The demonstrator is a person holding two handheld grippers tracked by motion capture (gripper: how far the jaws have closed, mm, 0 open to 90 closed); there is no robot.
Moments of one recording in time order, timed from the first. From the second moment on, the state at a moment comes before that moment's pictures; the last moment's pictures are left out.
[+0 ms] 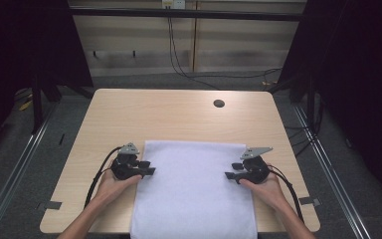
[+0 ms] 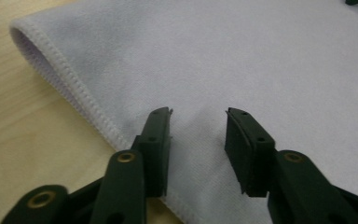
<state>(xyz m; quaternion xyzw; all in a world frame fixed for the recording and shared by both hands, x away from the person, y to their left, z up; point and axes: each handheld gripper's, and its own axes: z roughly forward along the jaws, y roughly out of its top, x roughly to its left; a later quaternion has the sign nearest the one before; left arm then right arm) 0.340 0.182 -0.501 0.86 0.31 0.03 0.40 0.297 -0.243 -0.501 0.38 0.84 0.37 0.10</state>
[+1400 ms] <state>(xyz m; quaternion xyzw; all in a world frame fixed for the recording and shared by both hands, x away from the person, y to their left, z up) 0.365 0.190 -0.478 0.83 0.35 0.04 0.42 0.324 -0.292 -0.483 0.44 0.81 0.37 0.11</state>
